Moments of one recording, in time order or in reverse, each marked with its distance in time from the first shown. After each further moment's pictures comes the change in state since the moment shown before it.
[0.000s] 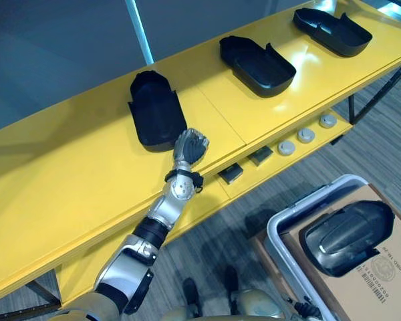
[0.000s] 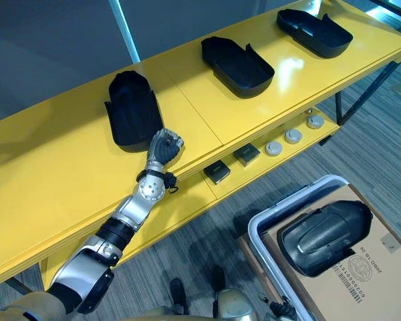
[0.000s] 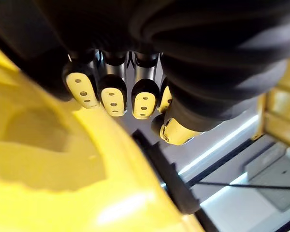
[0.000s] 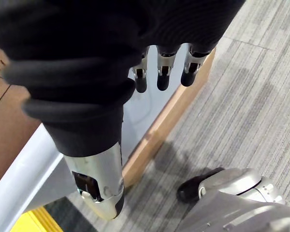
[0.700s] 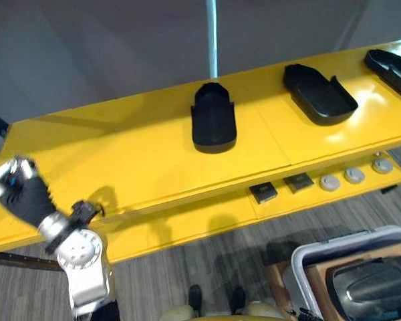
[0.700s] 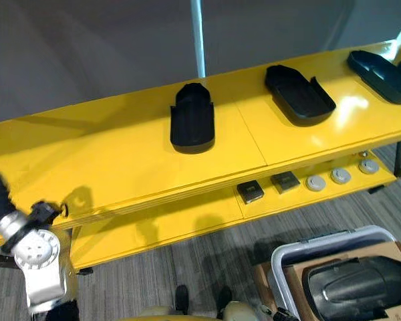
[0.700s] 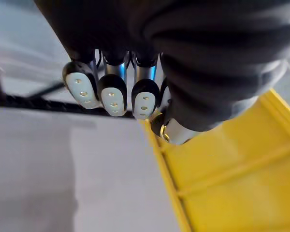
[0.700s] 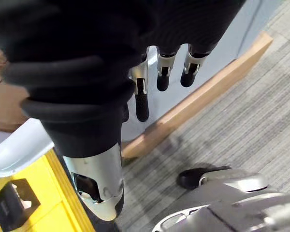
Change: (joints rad) left arm 0.790 -0.179 0.781 -0.145 -0.394 -0.138 0.135; right arm 0.003 -0.022 0.049 0.026 -0.033 0.029 0.018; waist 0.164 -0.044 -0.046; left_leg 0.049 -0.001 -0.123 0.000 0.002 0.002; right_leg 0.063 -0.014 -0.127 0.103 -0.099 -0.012
